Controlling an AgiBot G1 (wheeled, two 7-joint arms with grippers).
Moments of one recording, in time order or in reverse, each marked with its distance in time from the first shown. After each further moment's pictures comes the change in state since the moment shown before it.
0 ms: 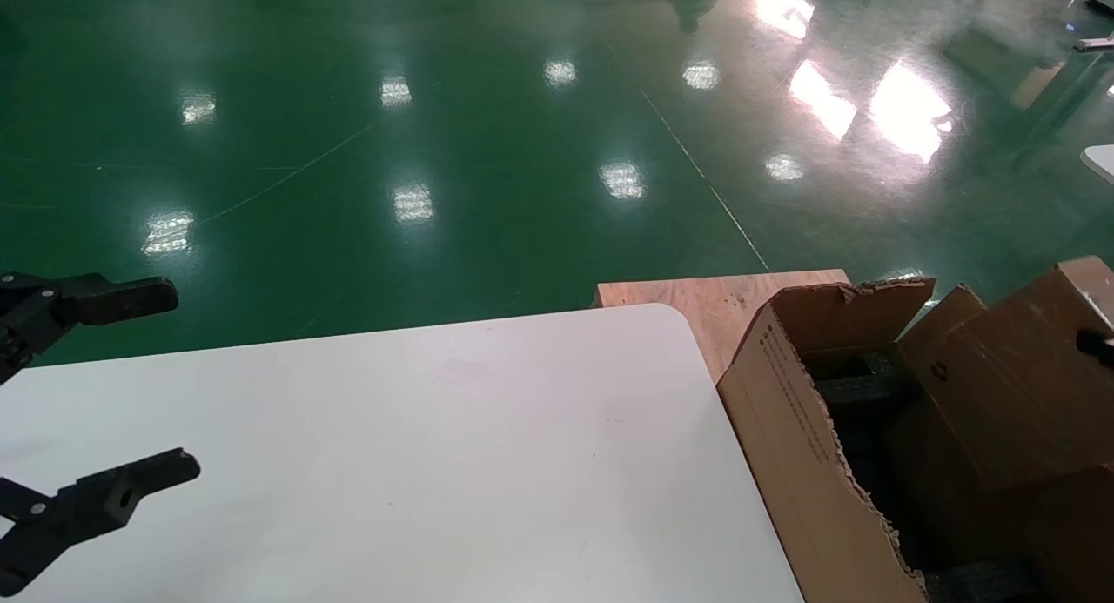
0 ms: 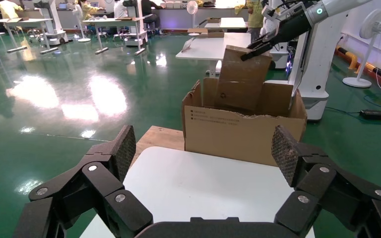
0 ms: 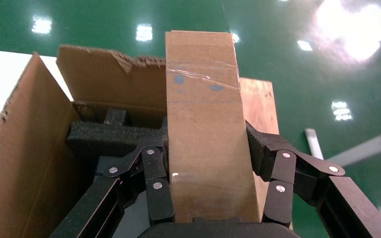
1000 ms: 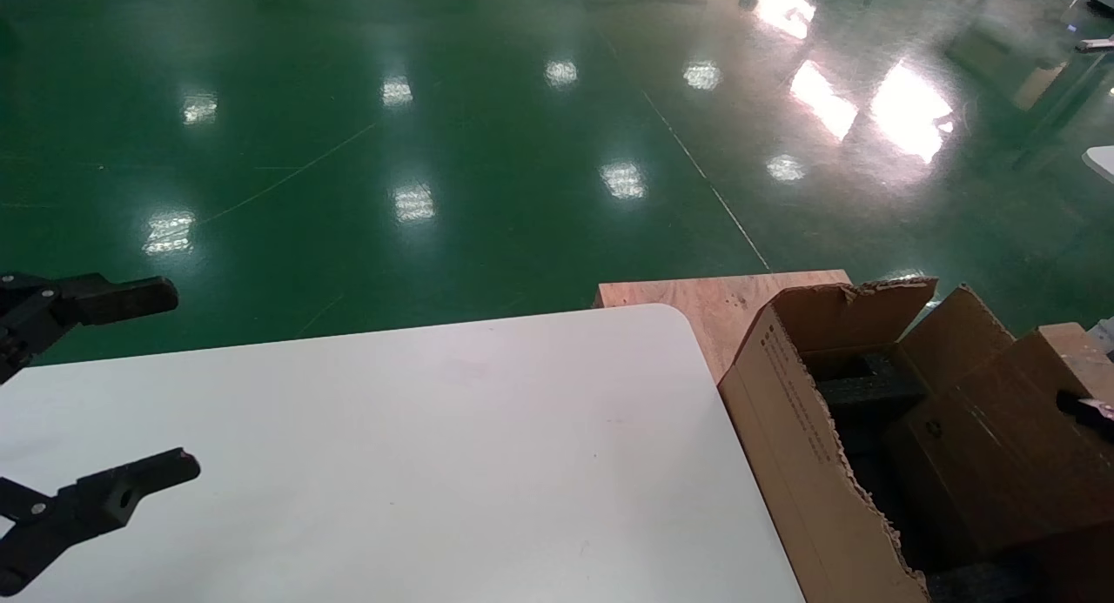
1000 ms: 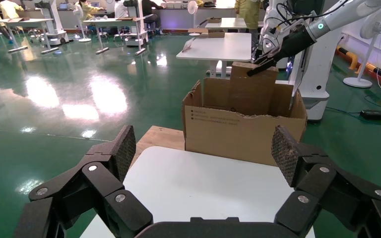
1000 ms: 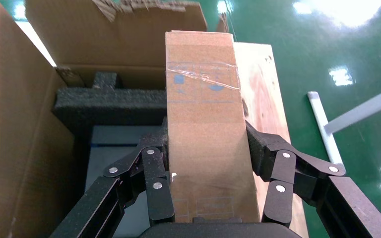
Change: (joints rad) left arm 0.000 0.000 0.000 0.000 0.000 0.000 0.000; right arm -0.014 0.049 -0.174 0.074 -0.009 0.173 0.085
